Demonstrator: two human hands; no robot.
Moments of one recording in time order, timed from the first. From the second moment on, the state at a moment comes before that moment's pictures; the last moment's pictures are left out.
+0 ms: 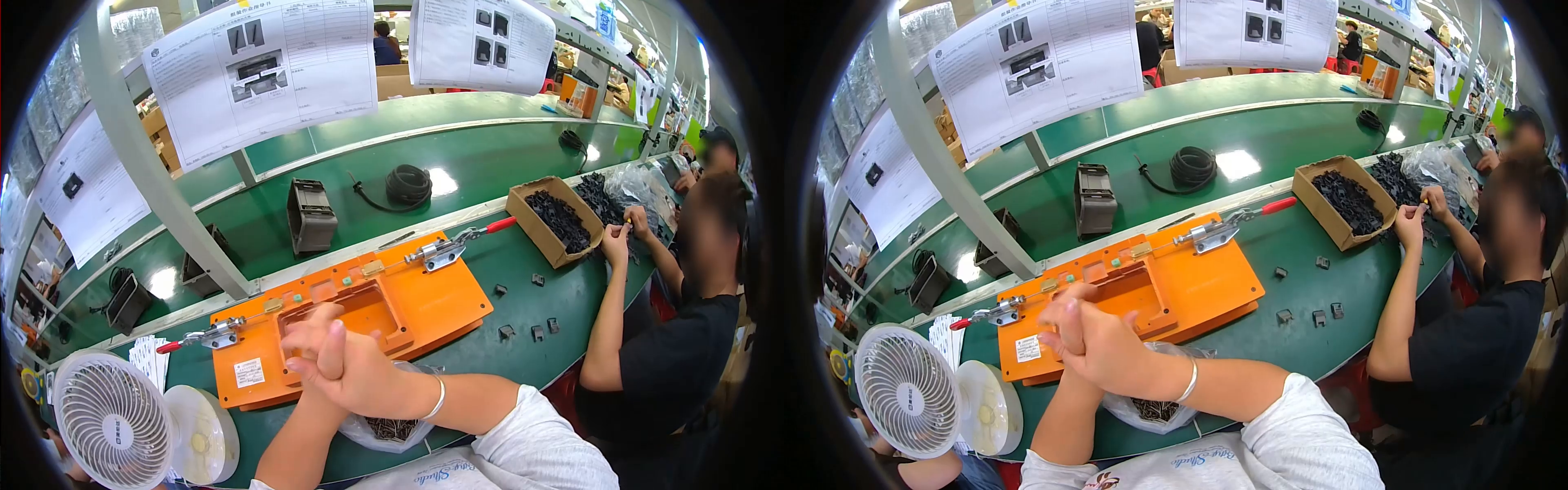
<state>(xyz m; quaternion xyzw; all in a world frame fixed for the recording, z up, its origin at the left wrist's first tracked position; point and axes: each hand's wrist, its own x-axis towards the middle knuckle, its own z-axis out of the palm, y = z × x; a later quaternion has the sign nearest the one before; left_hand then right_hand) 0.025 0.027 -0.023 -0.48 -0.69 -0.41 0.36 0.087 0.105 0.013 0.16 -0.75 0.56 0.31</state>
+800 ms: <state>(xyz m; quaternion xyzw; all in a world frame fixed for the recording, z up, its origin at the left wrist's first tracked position) 0.081 0.038 0.007 -0.42 -0.87 -0.11 0.22 0.077 0.133 0.023 0.15 -0.83 0.49 0.22</state>
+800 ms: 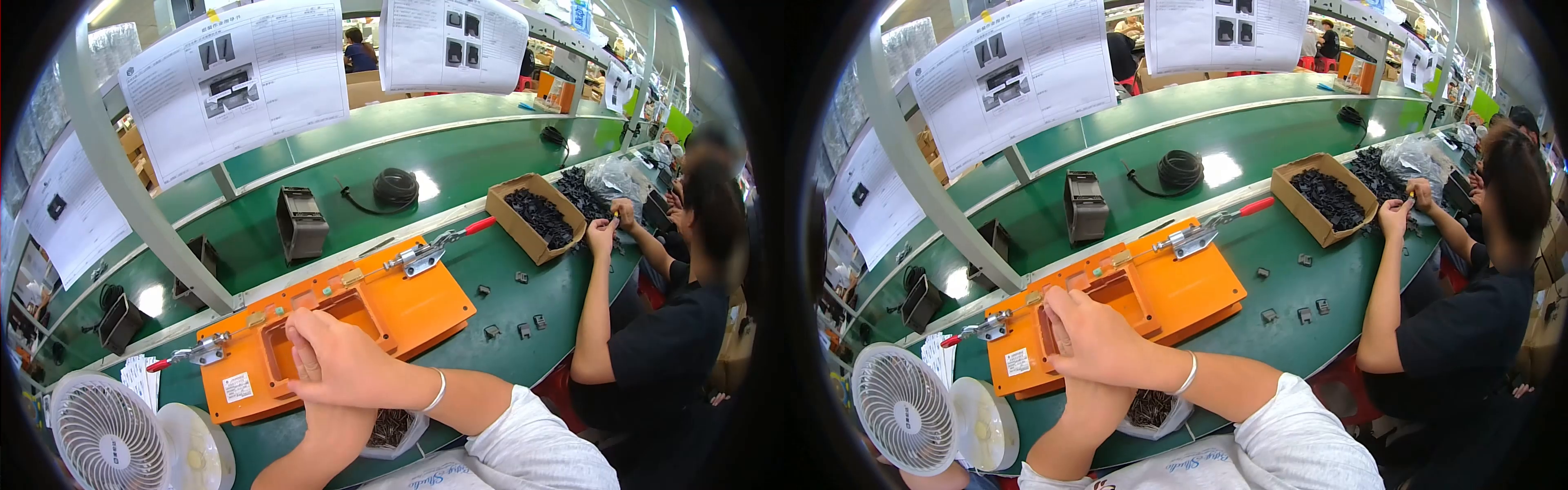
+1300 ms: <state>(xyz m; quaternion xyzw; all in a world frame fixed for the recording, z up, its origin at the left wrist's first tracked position) 0.098 0.025 0.030 -0.50 -0.85 -0.10 0.15 0.077 0.157 0.045 0.20 -0.69 0.64 0.27</state>
